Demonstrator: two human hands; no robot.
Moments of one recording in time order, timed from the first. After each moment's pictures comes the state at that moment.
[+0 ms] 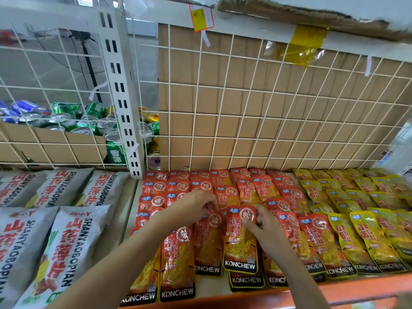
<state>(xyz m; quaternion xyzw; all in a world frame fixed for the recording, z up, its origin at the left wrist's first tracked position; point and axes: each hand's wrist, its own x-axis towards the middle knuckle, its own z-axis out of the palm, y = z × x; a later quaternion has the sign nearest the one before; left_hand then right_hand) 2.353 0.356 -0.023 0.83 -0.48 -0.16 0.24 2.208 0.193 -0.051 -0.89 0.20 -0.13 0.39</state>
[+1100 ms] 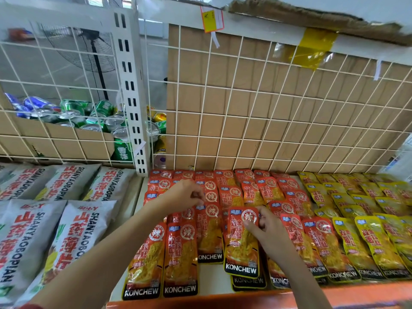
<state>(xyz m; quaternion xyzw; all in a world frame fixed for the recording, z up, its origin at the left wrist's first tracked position) 2.387 0.376 -0.031 0.85 -0.44 -0.13 0.26 2.205 0.200 -0.040 -0.89 0.18 -0.13 0.40</state>
